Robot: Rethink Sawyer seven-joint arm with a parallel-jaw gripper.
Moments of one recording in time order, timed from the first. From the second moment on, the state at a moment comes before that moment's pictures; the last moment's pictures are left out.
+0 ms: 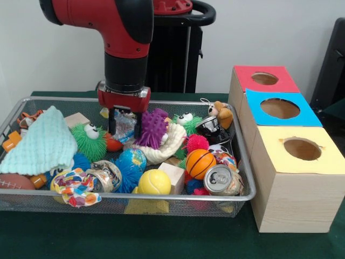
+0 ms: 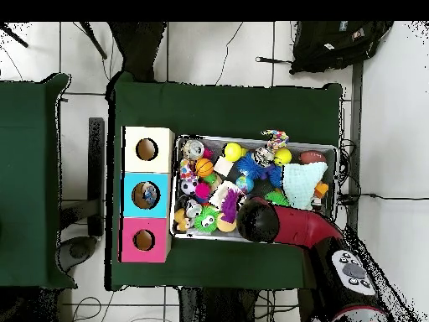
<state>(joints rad) -0.47 -0.55 0.04 1.78 -0.30 0.28 1.73</state>
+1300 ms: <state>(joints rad) -0.53 -0.69 0.05 1.91 -0.30 0.28 1.73</state>
